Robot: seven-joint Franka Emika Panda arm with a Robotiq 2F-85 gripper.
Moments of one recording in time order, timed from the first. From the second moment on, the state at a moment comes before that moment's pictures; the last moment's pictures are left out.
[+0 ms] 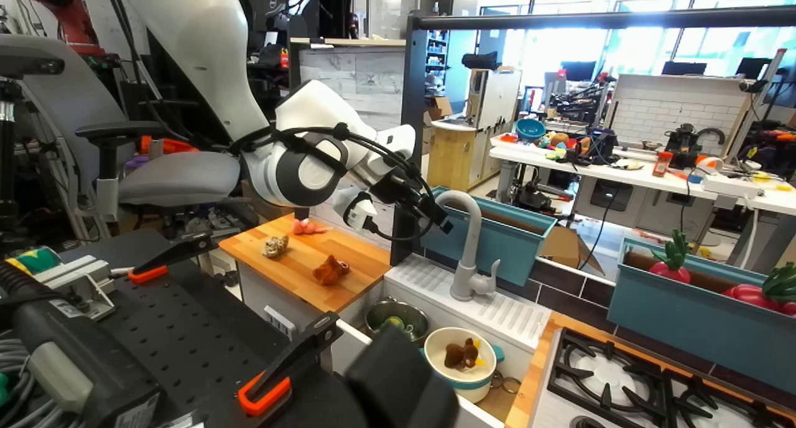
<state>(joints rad) 0.71 1.13 -0.58 -1.95 0.62 3.49 0.27</state>
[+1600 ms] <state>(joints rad) 0.30 0.67 -0.72 -2.31 0.18 3.03 0.09</state>
